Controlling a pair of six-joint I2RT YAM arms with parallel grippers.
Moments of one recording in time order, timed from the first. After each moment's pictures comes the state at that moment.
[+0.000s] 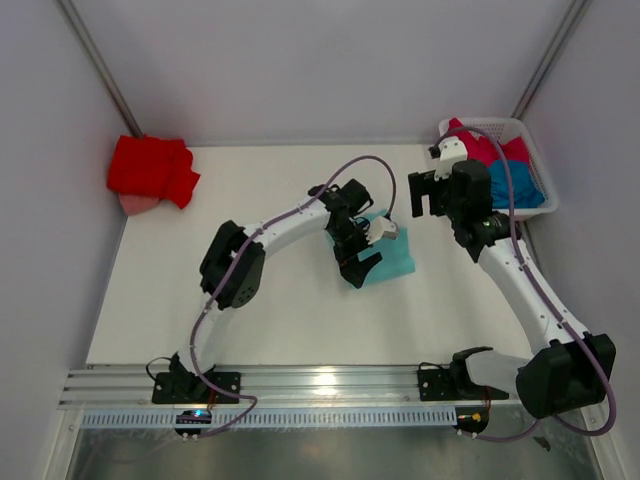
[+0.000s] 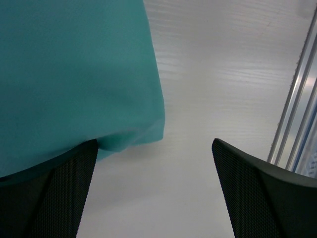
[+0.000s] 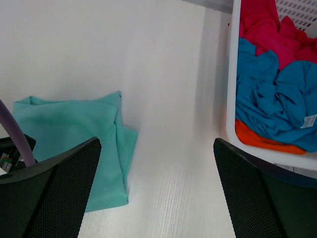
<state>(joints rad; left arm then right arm) -0.78 2.18 1.86 -0.97 0.59 0.49 0.22 1.20 1.10 -0.31 0.09 -0.11</state>
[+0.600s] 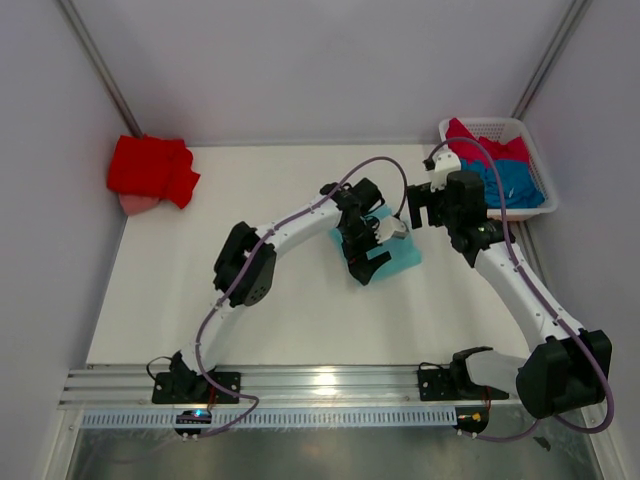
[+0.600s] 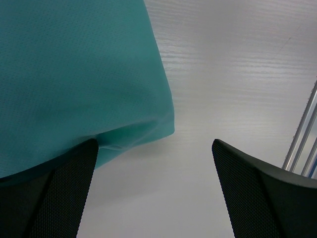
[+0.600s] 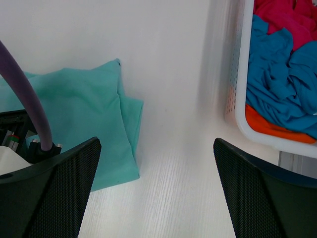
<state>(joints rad) -0.82 2.33 2.06 -1.03 0.53 0.50 0.22 1.20 0.99 -0.30 0.11 -0.14</state>
